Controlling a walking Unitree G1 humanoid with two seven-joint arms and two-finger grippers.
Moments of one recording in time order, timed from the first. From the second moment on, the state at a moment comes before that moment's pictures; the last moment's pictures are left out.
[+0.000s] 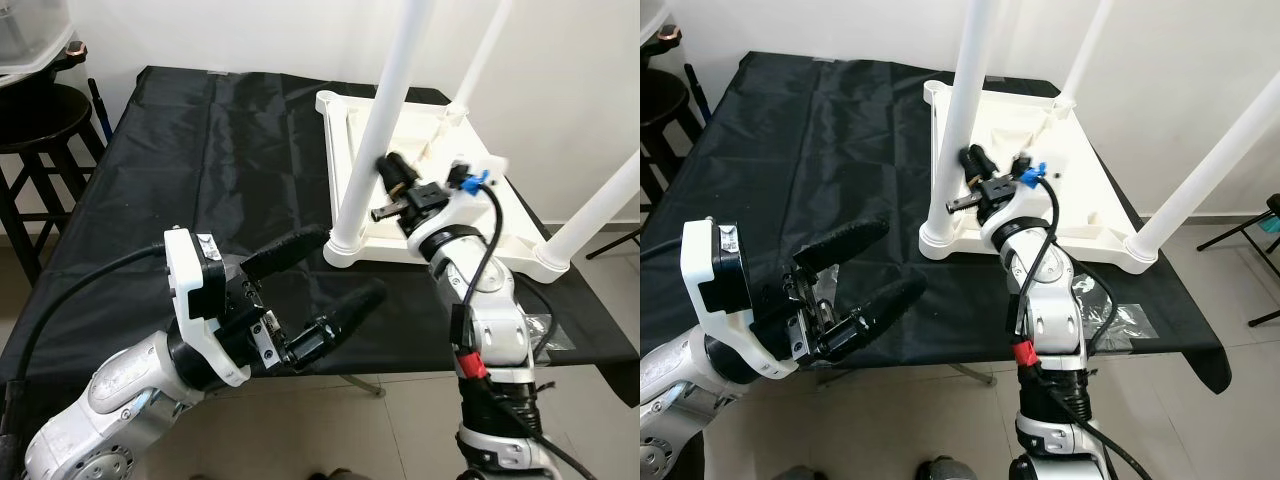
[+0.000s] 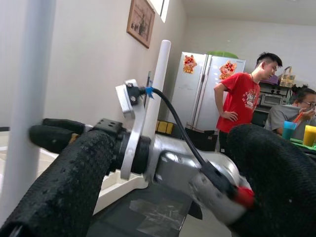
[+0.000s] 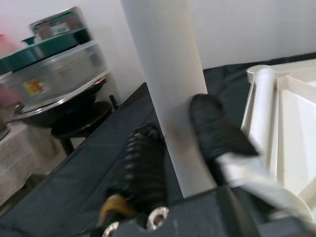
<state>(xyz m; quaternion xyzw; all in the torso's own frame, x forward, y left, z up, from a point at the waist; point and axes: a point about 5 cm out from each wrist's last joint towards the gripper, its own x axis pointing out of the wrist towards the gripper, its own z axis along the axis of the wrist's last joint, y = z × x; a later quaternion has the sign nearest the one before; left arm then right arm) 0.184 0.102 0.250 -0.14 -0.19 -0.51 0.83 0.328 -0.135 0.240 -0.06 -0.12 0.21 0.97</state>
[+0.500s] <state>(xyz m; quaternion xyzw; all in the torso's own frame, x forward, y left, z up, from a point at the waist) 0.171 0.099 0.249 -0.15 -0.18 -0.51 0.83 0.351 -0.174 0.255 -0.13 -0.09 0.30 0.94</state>
